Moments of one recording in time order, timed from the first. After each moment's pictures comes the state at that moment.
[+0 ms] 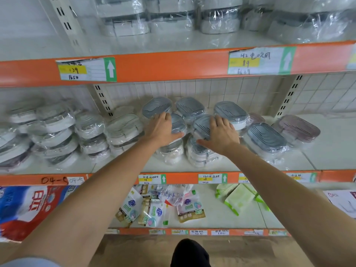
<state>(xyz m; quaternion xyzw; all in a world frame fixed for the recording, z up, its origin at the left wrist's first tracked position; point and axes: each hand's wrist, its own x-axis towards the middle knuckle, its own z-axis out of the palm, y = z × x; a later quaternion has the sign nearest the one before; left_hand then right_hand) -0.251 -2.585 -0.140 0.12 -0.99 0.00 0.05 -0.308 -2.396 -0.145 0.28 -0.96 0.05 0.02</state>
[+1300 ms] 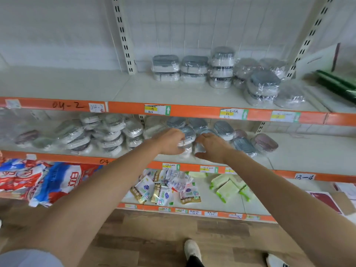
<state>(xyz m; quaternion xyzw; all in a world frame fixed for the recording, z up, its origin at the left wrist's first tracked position) -0.054 -2.532 0.071 -0.01 -0.99 -0.08 -0.06 -0.120 -2.360 0.070 0.46 -0.89 0.02 -0.08</state>
